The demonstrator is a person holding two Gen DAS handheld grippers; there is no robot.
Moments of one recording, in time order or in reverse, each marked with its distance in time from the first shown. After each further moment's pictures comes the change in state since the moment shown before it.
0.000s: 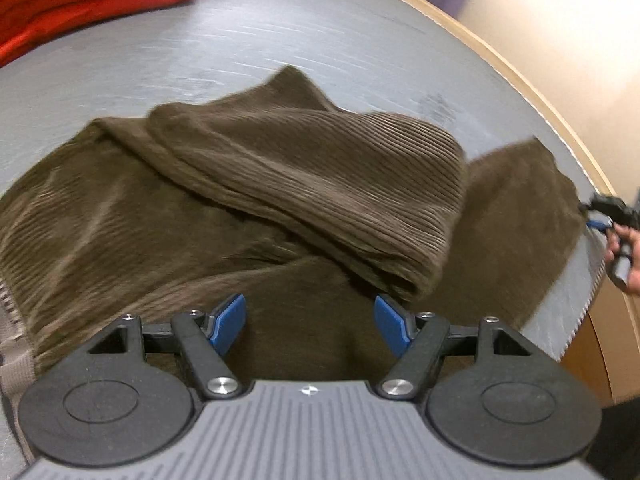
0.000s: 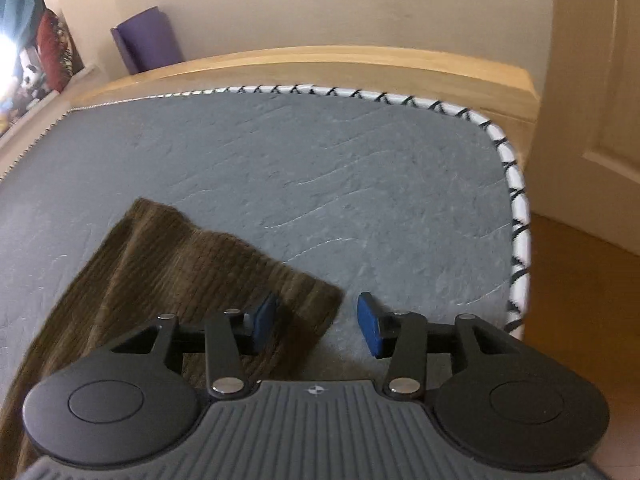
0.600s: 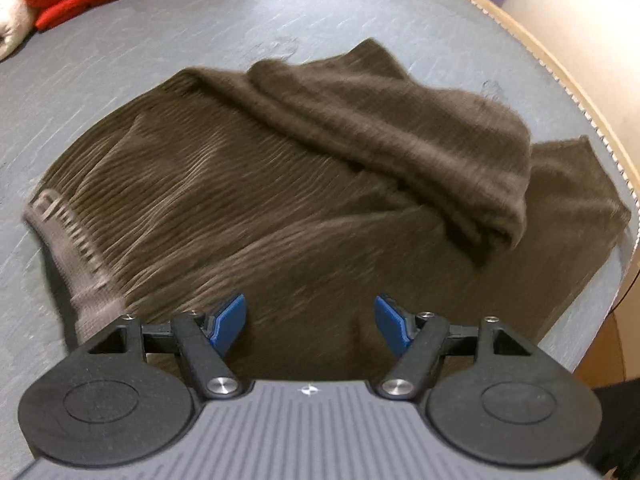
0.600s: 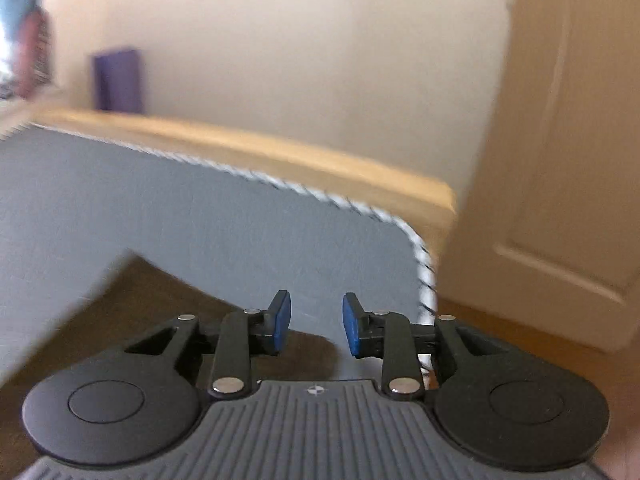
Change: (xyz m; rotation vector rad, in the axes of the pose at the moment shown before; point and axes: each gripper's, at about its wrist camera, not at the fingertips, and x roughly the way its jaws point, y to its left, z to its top) left arm -0.018 0.076 -0.032 -0.032 0.080 0.090; right arm -0.098 0.075 -0.012 -0.192 -0.302 -0.216
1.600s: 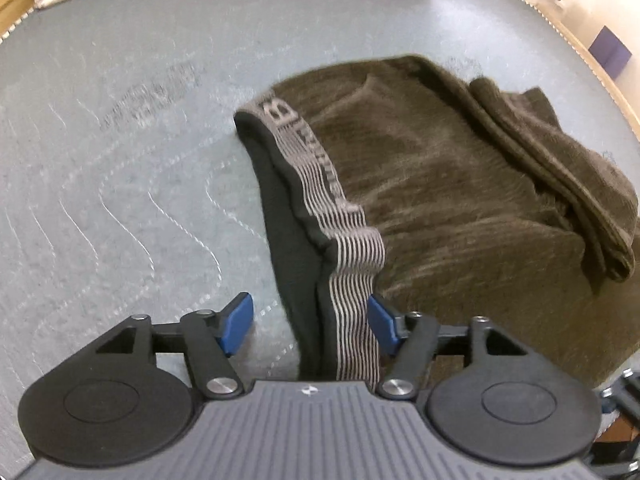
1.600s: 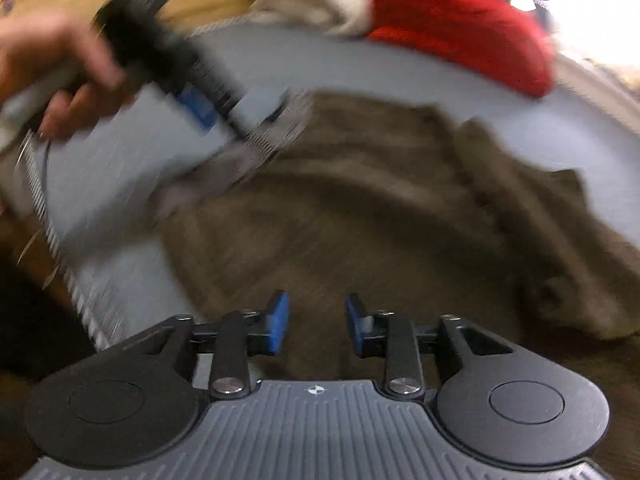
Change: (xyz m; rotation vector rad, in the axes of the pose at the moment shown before) left arm -0.027 0.131 -0.056 -0.299 -0.006 0.169; right arm -0.408 0.218 -0.271 -1.173 0.230 1.360
